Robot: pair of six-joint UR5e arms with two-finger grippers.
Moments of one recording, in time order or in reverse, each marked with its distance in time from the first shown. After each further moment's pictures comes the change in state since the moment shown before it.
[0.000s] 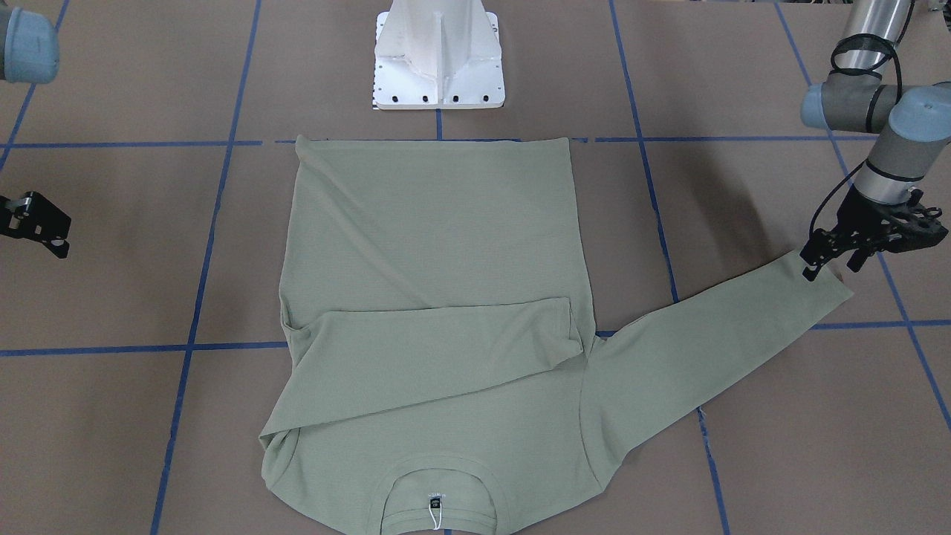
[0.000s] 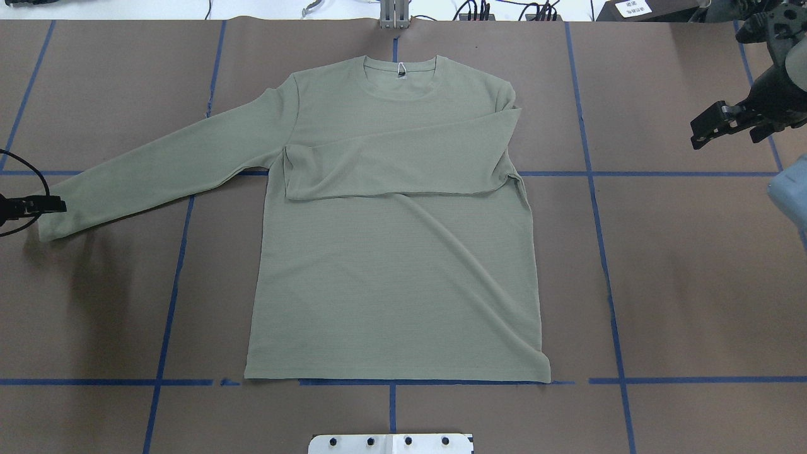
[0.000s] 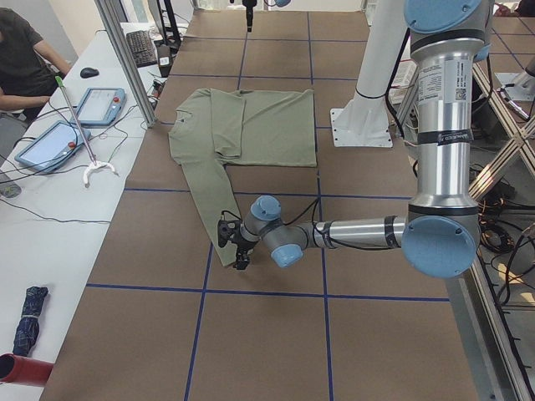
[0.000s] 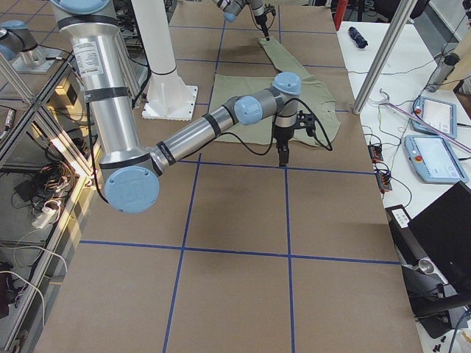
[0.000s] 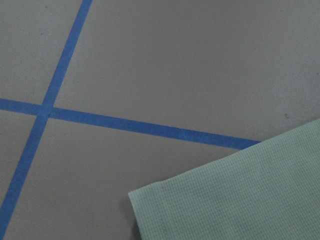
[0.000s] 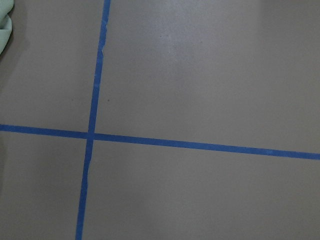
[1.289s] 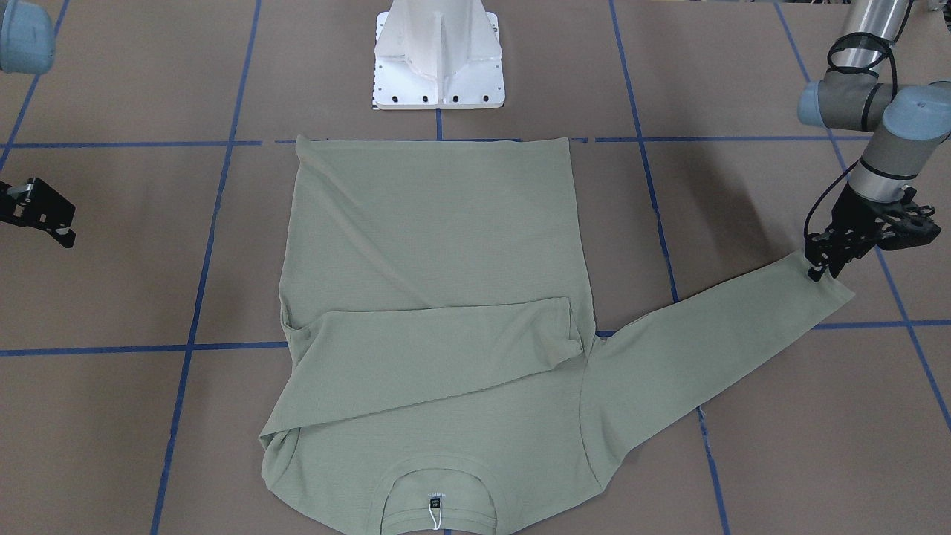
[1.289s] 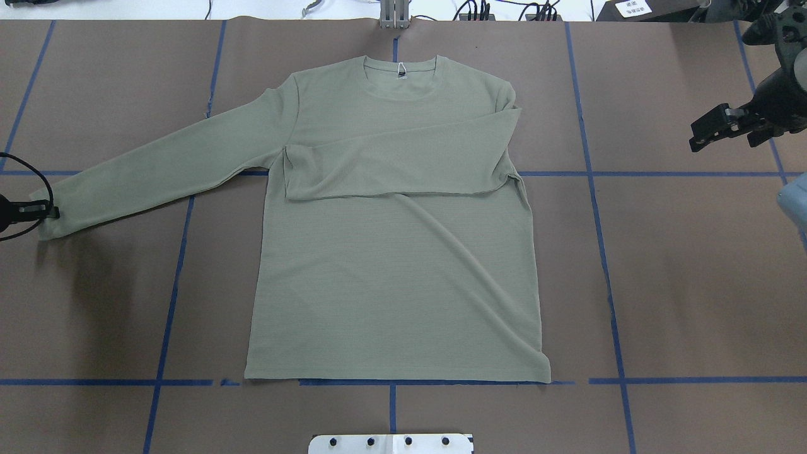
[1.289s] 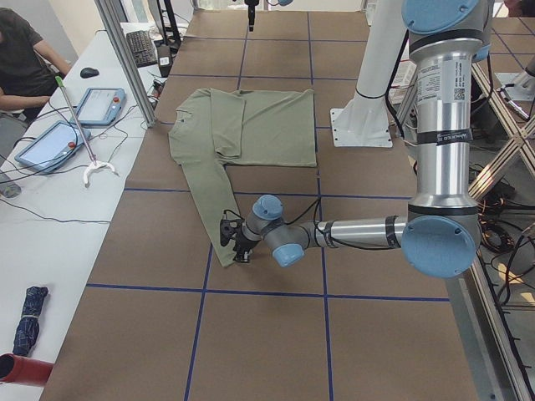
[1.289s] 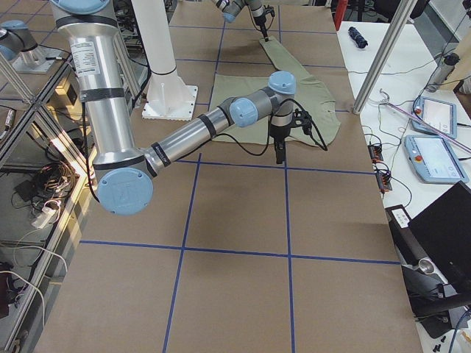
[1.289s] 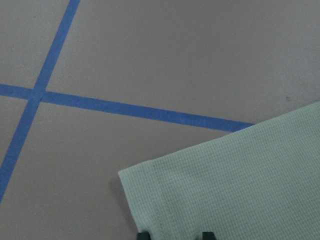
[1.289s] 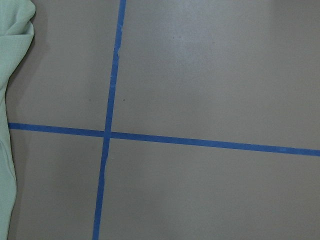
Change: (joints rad) left arm 0.010 0.008 -0.028 0.002 0.001 -0.004; right arm 0.000 -0.016 0.031 0.027 0.023 0.035
